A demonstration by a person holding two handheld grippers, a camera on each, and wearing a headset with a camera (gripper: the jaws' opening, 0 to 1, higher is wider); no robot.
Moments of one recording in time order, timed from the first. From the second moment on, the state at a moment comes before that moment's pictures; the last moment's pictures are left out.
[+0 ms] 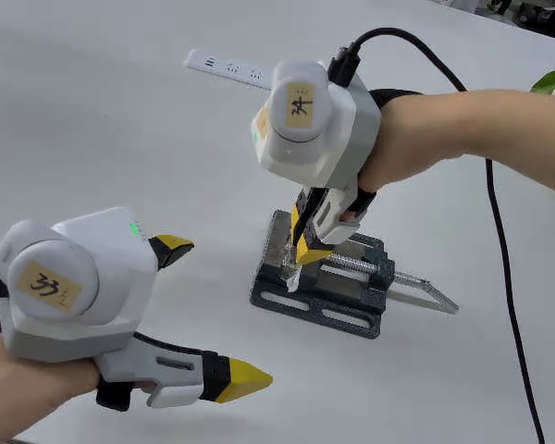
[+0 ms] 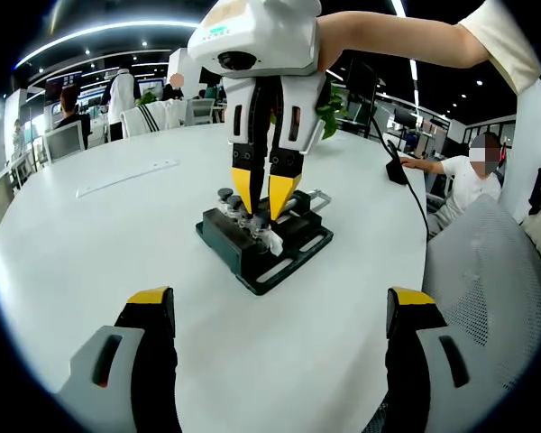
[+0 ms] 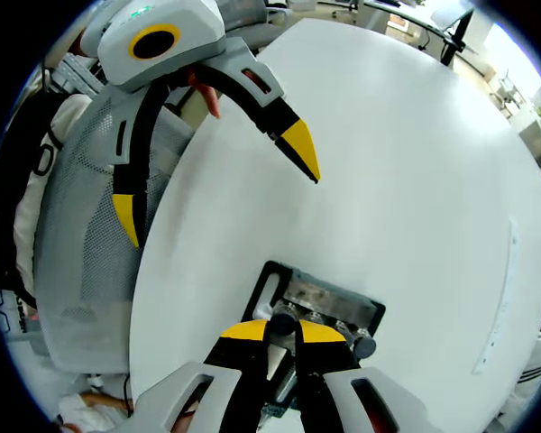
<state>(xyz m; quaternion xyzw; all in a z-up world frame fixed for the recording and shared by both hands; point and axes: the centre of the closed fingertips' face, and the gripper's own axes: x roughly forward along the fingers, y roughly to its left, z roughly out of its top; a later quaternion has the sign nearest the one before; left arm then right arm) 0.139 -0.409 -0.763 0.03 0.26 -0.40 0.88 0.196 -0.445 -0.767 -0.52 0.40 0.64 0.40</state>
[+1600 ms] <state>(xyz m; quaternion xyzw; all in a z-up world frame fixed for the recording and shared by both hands) 0.135 -0.411 -0.765 0.03 0.27 -0.40 0.88 0.196 -0.443 -0.769 -0.50 0.43 0.61 0.45</state>
